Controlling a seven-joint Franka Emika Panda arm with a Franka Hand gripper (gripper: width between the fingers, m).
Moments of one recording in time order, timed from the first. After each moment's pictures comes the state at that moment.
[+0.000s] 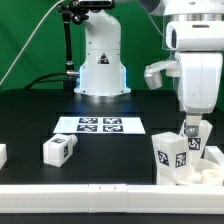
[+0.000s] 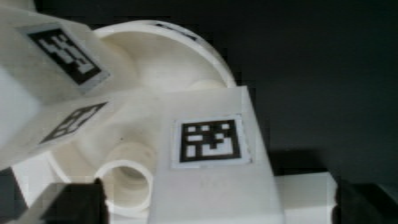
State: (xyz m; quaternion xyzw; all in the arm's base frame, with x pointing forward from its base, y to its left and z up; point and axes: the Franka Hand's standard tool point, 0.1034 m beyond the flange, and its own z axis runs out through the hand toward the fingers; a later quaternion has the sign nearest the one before) arm 0.589 0.098 0.082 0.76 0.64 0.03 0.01
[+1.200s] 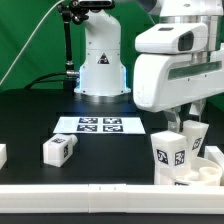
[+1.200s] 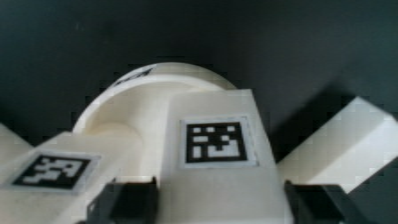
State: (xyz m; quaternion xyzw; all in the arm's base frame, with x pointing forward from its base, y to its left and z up) arm 0.586 0.093 0.080 0.94 0.33 0.02 -0.01
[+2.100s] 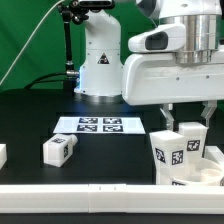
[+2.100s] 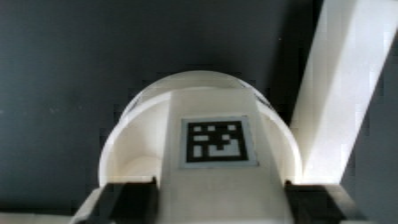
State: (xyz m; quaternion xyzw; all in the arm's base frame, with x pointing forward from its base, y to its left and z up) arm 0.587 0.098 0.080 1.00 0.00 0.04 -0.03
